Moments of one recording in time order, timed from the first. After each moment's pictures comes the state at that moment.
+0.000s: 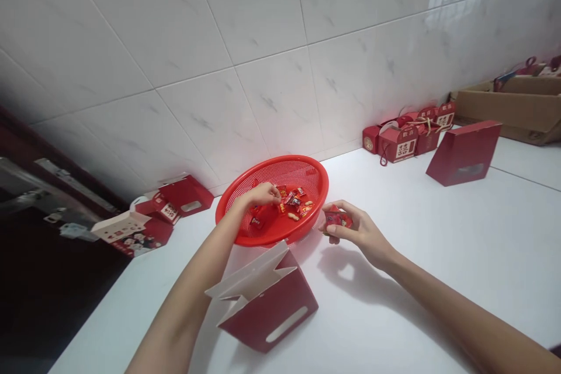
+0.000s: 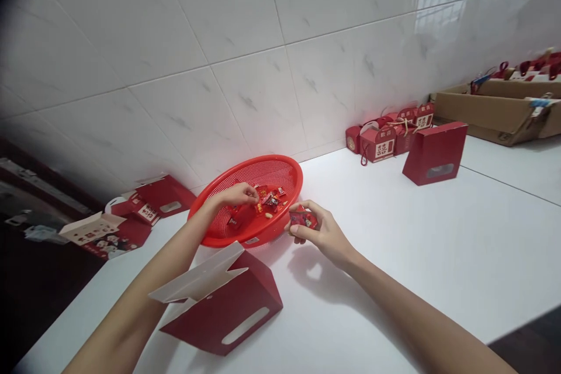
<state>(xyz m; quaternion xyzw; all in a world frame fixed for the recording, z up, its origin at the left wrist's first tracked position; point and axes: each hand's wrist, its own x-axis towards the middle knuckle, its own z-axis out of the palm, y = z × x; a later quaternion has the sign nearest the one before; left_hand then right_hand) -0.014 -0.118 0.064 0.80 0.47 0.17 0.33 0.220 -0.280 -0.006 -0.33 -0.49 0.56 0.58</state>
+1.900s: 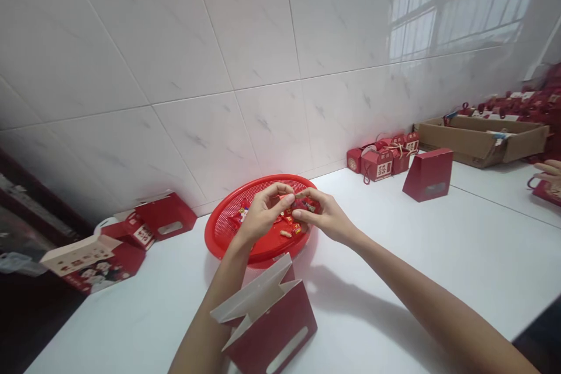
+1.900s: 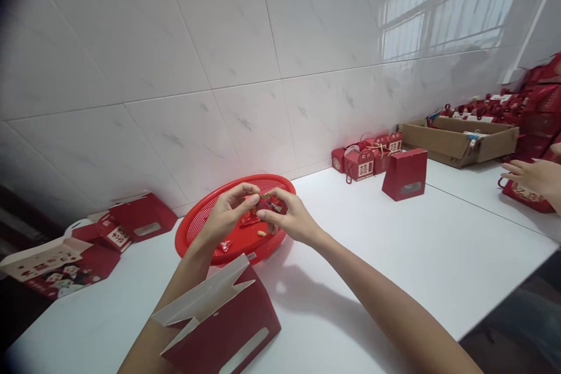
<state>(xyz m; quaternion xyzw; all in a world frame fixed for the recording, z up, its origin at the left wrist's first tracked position) 0.024 -0.183 0.084 0.76 0.25 0.40 0.45 0.192 -0.233 0.047 -0.31 -0.62 0.44 0.58</state>
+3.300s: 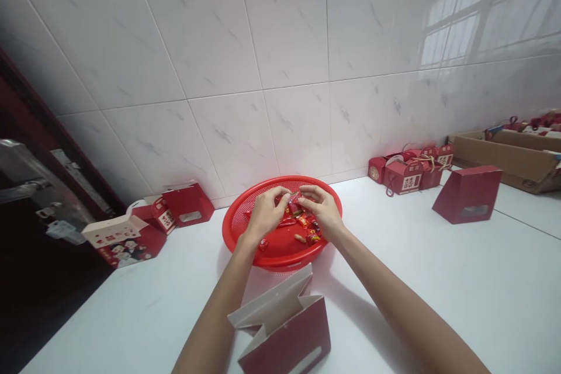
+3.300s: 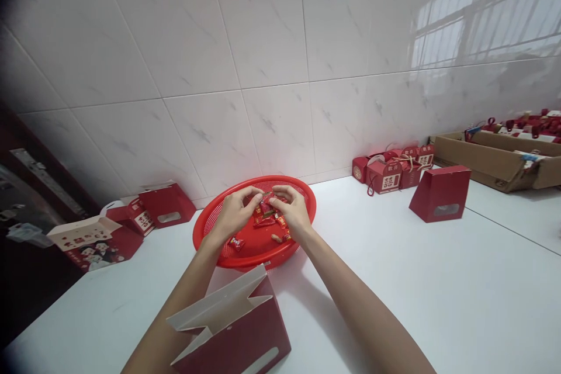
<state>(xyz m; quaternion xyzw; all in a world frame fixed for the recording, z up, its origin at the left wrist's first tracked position) -0.001 -0.150 0.069 0.80 0.44 0.39 0.15 0.151 -0.173 0.035 -0.36 -0.42 0.49 0.67</state>
